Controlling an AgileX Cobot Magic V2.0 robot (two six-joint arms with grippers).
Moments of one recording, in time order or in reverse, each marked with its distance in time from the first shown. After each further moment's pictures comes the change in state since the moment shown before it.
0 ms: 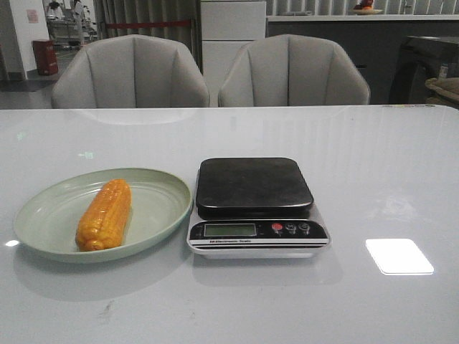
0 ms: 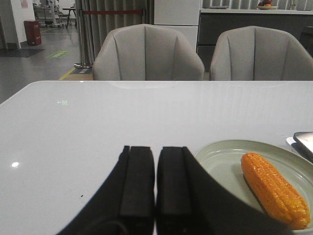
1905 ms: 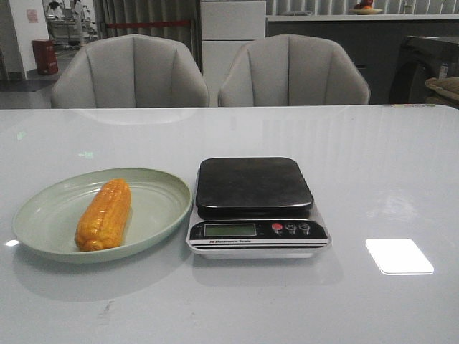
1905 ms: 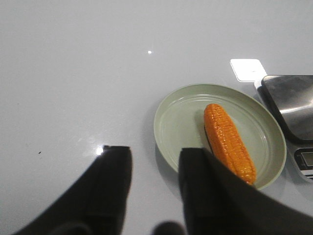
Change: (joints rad) left arm -0.137 0.616 -0.476 -0.073 0.312 -0.023; right arm 0.000 0.000 0.000 0.002 0.000 0.000
